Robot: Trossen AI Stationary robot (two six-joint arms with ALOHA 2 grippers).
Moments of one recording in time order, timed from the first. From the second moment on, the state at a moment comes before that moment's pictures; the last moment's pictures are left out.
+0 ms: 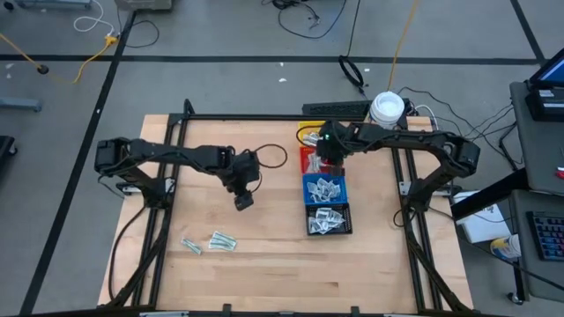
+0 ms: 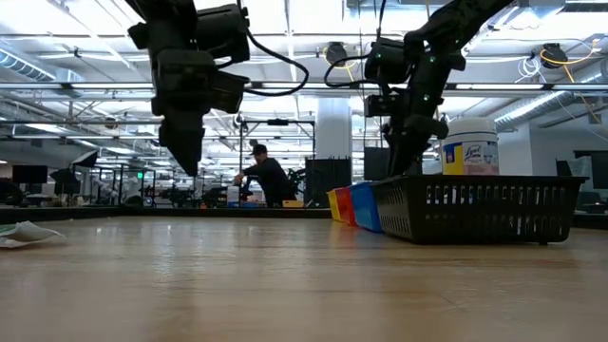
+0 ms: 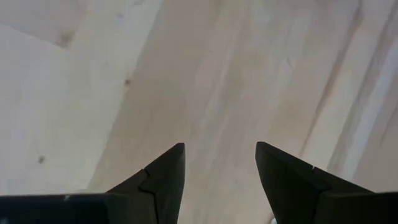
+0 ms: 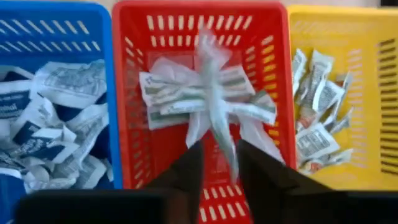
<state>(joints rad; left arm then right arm) 0.15 1.52 0.99 -0.70 0.26 -0.32 -0.44 1.55 1.04 -0.60 0.00 -0.45</state>
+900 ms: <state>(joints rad) -0.35 1.51 0.87 -0.97 0.32 -0.29 -0.42 1.55 1.04 -0.57 0.00 -0.42</state>
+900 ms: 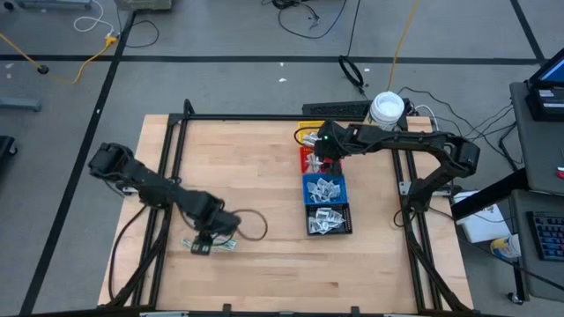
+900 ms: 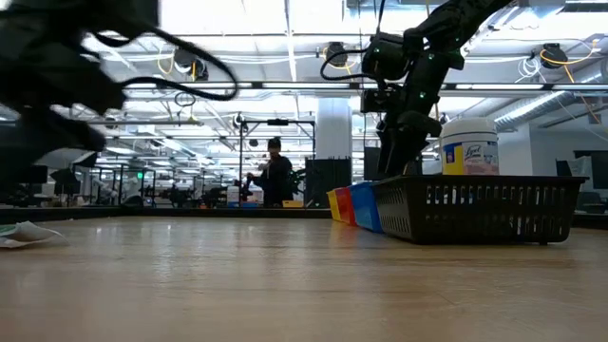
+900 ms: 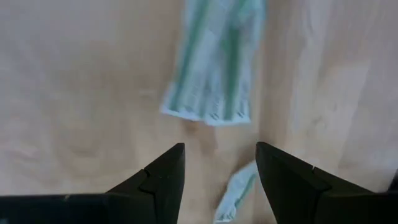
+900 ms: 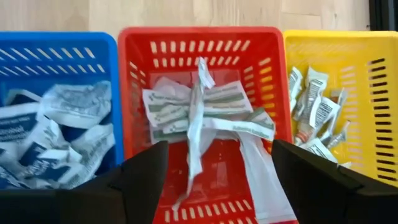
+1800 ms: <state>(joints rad) -0.66 1.51 0.73 -0.75 0.26 -0.36 -0.35 1.55 1.04 -0.50 0.06 -0.30</state>
